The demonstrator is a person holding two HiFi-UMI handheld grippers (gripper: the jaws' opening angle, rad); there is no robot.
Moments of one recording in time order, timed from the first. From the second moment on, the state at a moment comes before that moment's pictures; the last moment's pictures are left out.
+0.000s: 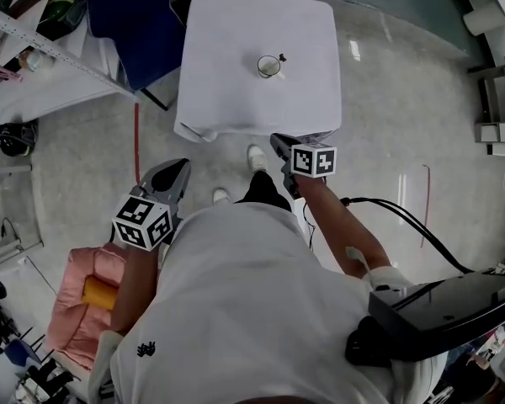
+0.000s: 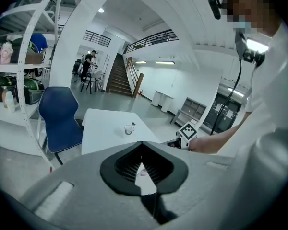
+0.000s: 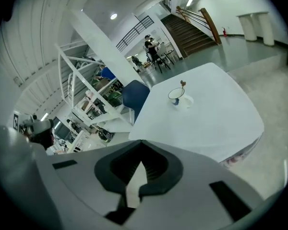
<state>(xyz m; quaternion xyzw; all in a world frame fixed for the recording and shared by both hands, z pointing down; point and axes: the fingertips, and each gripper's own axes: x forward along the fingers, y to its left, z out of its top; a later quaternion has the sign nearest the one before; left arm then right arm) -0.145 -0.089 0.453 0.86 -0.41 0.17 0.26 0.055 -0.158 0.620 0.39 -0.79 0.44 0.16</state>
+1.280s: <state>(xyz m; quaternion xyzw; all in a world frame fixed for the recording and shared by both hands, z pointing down) -0.180 0.001 0.480 0.88 -0.36 0.16 0.27 -0.018 -0.020 0.569 0.35 -0.84 0.36 0.19</state>
